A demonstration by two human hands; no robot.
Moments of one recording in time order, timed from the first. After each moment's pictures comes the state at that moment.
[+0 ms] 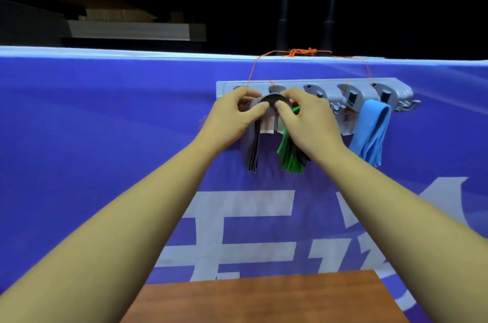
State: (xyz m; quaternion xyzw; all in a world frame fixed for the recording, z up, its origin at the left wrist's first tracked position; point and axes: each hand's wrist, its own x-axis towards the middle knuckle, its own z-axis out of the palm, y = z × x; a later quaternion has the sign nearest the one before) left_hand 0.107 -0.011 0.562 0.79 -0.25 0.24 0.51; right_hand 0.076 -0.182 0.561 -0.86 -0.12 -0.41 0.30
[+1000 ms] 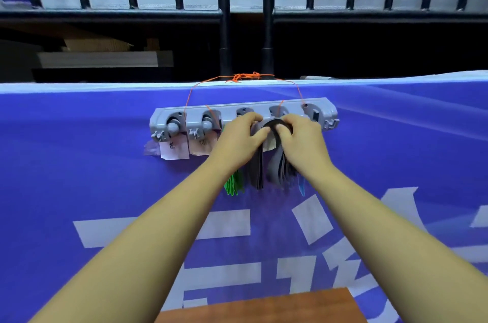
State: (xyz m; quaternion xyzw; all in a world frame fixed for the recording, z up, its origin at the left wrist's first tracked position) left_hand 0.091 -0.169 0.572 0.86 -0.24 0.27 0.36; right_hand 0.072 -0.318 0.562 -0.85 -0.08 -0.38 0.36
